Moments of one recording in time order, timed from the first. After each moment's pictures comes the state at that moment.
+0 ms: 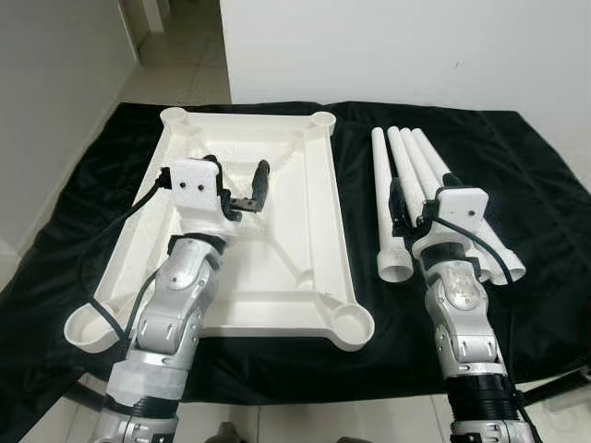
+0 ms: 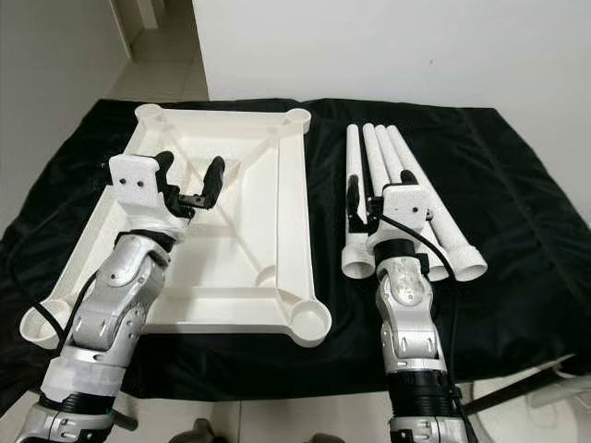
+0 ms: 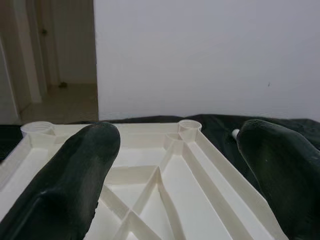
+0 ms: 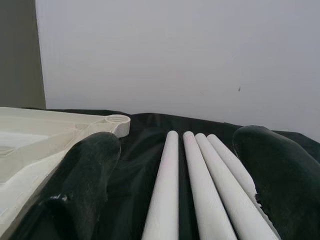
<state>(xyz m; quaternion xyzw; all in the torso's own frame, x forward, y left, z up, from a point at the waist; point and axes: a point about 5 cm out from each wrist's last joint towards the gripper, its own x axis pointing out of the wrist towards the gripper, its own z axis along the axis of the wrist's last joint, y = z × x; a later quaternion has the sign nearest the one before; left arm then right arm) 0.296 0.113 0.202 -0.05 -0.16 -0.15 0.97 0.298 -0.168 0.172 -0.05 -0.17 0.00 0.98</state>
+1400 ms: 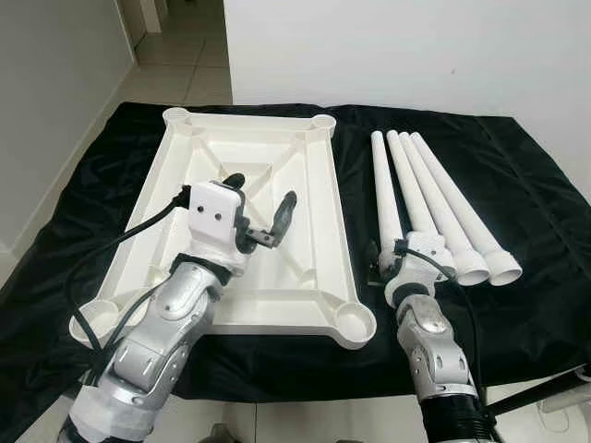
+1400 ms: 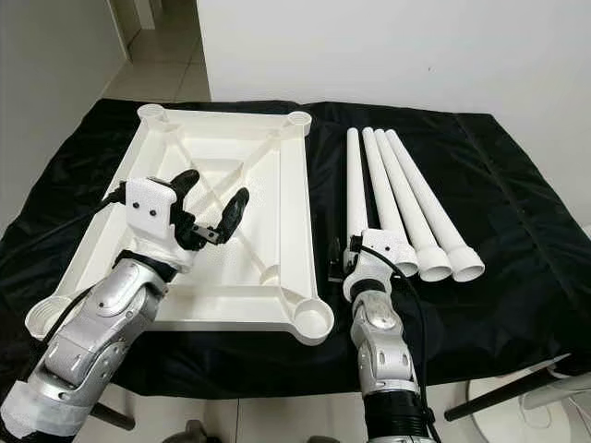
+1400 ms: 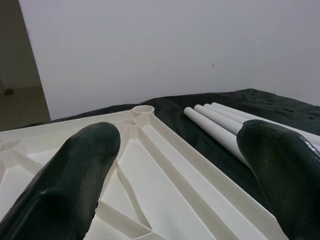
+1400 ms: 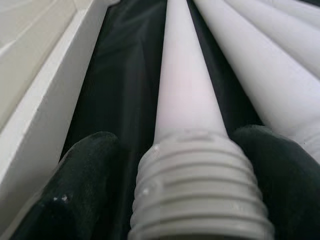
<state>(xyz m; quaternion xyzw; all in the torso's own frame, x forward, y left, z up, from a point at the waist) 0.261 0.093 0.197 -0.01 -0.14 -0.27 0.95 0.290 -0.159 0.097 0.04 0.06 -0.04 1.00</state>
